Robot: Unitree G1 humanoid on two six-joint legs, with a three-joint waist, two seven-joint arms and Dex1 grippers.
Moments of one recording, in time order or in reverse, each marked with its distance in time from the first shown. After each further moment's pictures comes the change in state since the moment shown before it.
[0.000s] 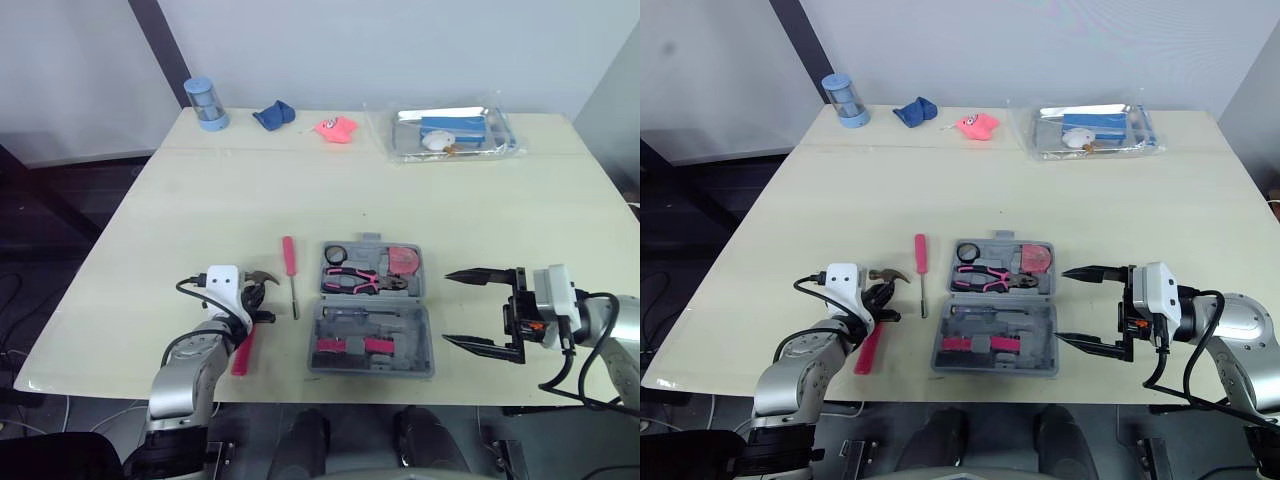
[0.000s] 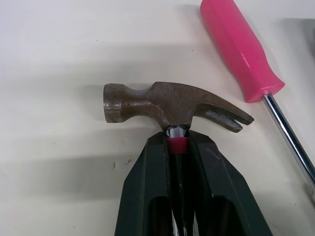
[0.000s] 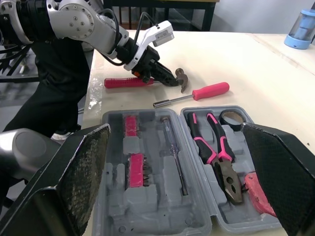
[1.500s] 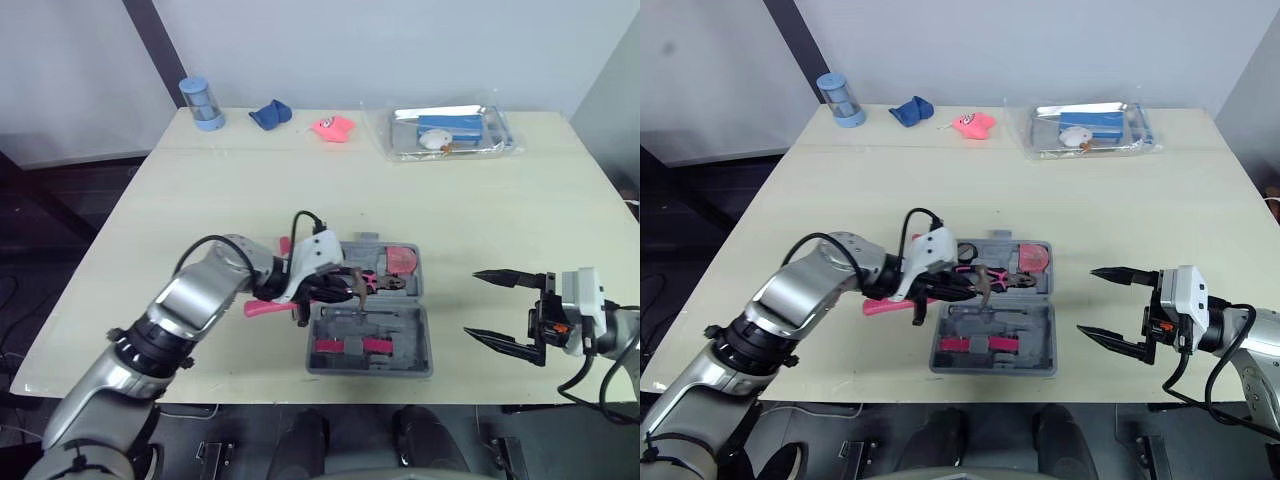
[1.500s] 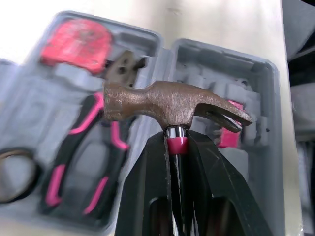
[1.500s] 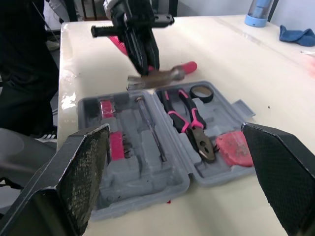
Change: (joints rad) left arm -0.573 0.441 -0.648 -0.053 -0.032 0.121 -0.866; right arm 0.115 0.000 -0.124 0.022 0.006 -0.010 -0.044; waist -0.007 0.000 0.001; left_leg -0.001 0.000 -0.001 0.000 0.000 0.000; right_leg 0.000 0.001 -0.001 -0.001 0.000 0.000
